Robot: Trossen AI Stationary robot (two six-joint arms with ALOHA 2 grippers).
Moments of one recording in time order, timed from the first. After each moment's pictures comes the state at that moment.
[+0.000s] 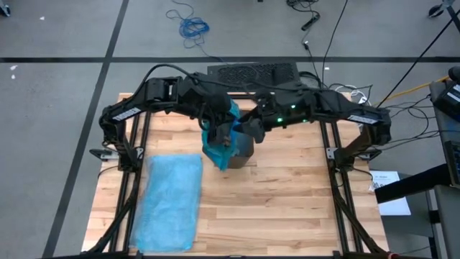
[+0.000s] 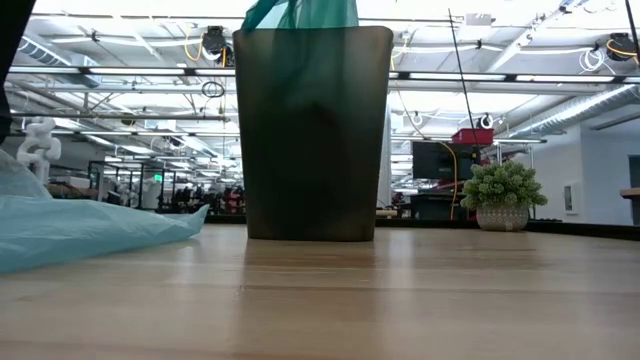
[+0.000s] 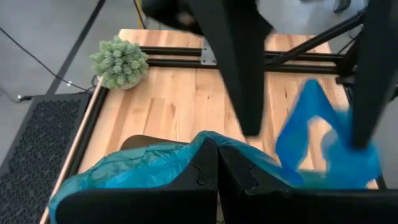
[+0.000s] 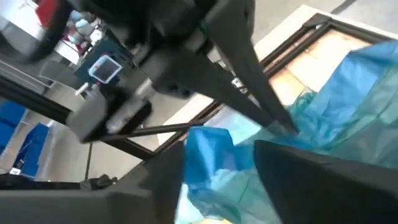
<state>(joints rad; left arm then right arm) 0.09 1.76 2.35 -1.22 0.01 0.03 0.01 1.57 1.97 -0.81 0.00 0.75</state>
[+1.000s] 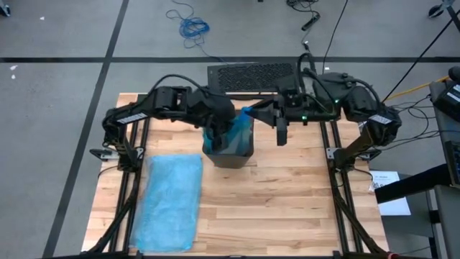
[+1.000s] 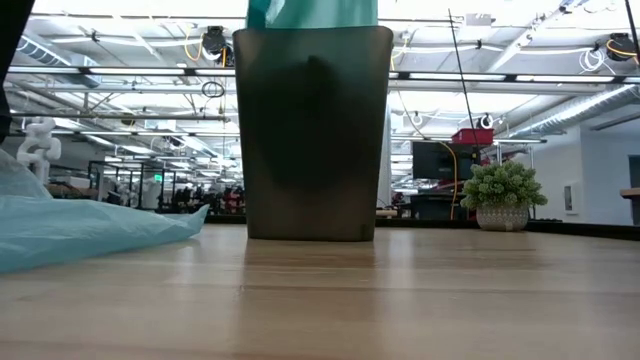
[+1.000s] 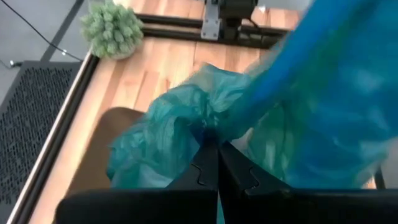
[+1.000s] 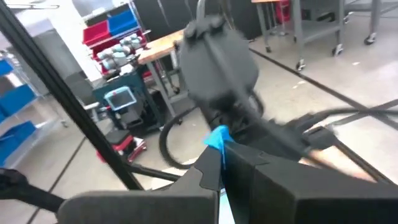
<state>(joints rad) 0.04 1.77 2.27 -1.22 -0.05 -0.07 0.13 1.56 2.21 -0.79 0.19 0.41</state>
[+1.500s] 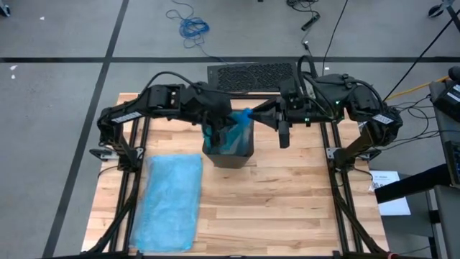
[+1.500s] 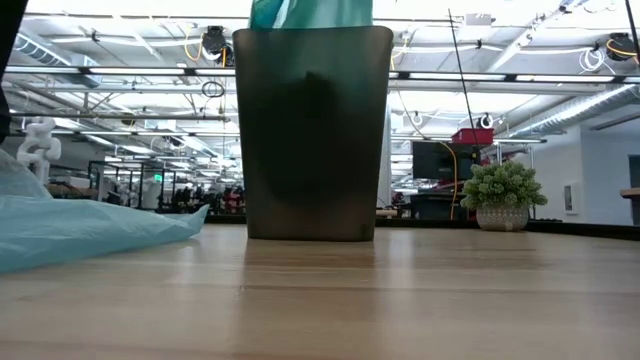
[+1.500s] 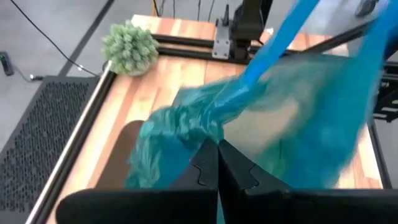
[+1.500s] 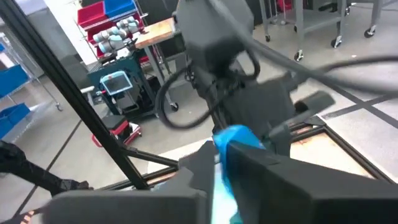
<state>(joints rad) 0.05 1.72 2.23 -1.16 -0.08 -0.07 0.13 1.56 2.23 -0.87 0.18 0.38</state>
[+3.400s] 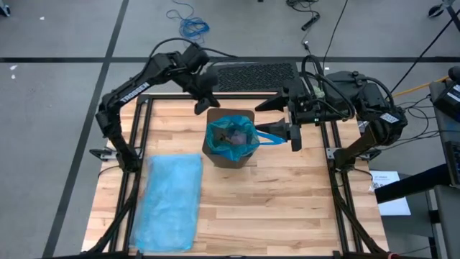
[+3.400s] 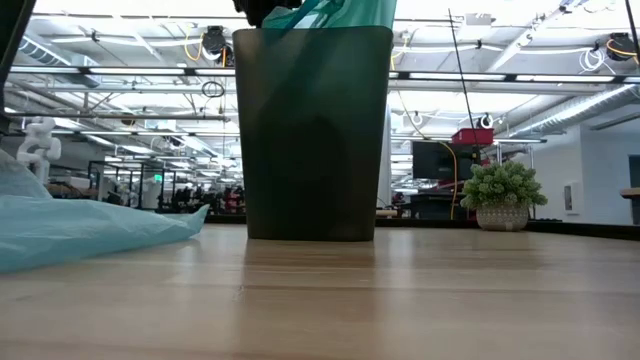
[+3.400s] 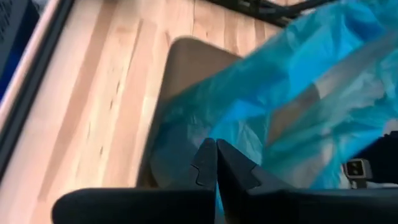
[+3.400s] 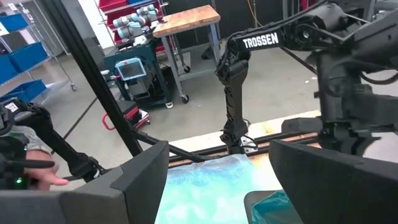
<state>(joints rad) 0.59 1.70 1.97 -1.22 0.60 0.23 0.13 1.52 2.23 -0.90 0.10 0.29</state>
